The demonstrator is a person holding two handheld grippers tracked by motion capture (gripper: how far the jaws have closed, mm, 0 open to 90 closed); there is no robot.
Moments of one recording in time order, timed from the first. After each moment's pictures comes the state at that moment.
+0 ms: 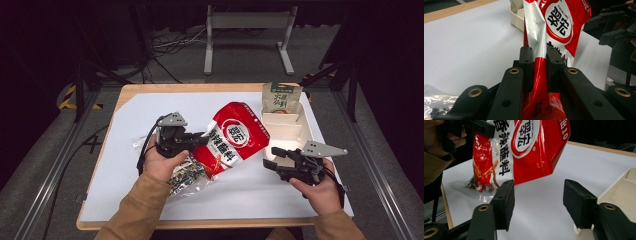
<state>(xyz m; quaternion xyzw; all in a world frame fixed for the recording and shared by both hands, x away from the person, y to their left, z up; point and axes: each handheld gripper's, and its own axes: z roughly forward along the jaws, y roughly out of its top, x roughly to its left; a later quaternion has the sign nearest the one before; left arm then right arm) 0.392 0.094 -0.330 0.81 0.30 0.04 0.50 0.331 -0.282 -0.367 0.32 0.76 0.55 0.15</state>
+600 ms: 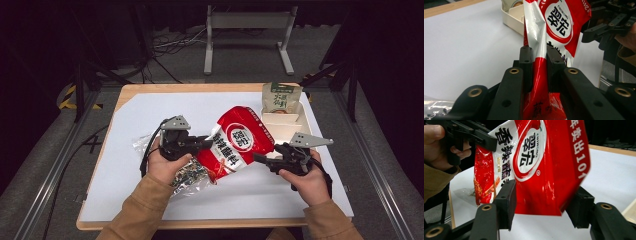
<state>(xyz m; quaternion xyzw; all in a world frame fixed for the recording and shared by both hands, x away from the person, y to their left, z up) 0.389 0.087 -0.338 0.81 0.28 0.03 0.51 0.354 -0.261 -0.368 0.31 0.76 0.56 0.11</state>
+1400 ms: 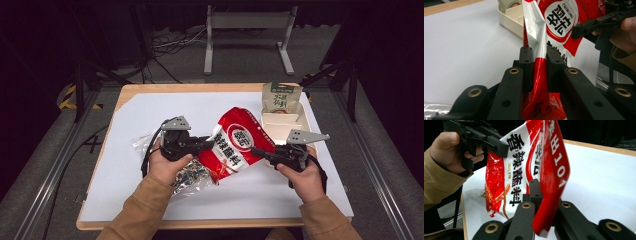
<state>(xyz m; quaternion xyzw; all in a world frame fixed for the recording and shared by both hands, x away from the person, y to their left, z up) 0.391 0.086 -0.342 0.81 0.28 0.01 0.52 0.360 -0.255 -0.361 0.29 0.76 0.57 0.08</state>
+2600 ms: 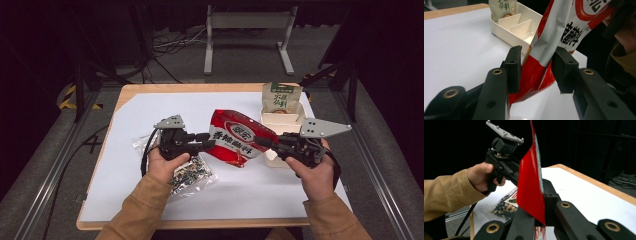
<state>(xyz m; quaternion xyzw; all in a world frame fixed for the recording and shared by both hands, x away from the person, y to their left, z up) 0.398 0.094 -0.348 0.78 0.26 -0.02 0.57 0.341 -0.251 -0.290 0.20 0.76 0.60 0.14</state>
